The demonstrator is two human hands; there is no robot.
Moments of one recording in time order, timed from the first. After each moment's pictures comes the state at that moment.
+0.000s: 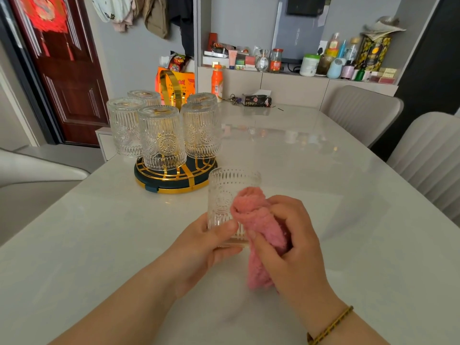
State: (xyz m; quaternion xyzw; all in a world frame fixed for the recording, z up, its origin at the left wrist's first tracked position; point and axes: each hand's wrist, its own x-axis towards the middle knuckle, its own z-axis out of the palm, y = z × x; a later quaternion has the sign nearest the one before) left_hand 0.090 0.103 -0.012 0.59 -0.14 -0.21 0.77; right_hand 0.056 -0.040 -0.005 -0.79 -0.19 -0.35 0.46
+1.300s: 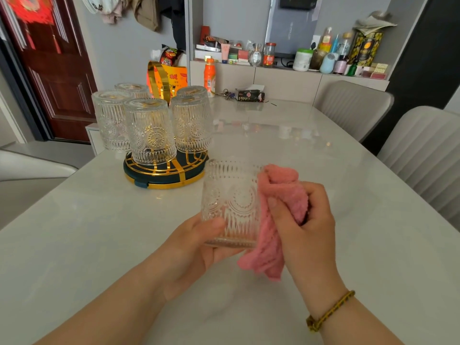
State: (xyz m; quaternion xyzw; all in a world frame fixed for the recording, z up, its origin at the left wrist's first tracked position) left_hand 0.081 0.098 -0.004 0.46 -0.19 -0.28 0.82; right_hand 0.054 -0.053 0.010 -0.70 -0.03 -0.33 0.63
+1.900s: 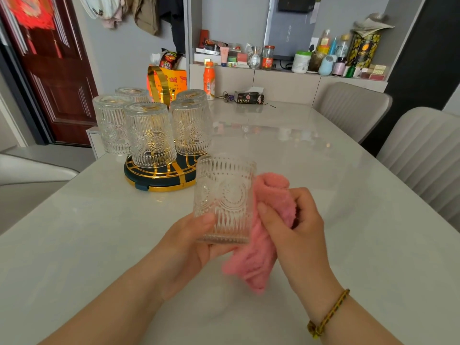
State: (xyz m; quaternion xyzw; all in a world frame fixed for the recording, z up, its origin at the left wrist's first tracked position) left_hand 0.081 0.102 -0.003 0.46 -0.19 -0.25 0.83; right_hand 0.054 -0.052 0.008 -0.72 -0.03 -0.28 0.63
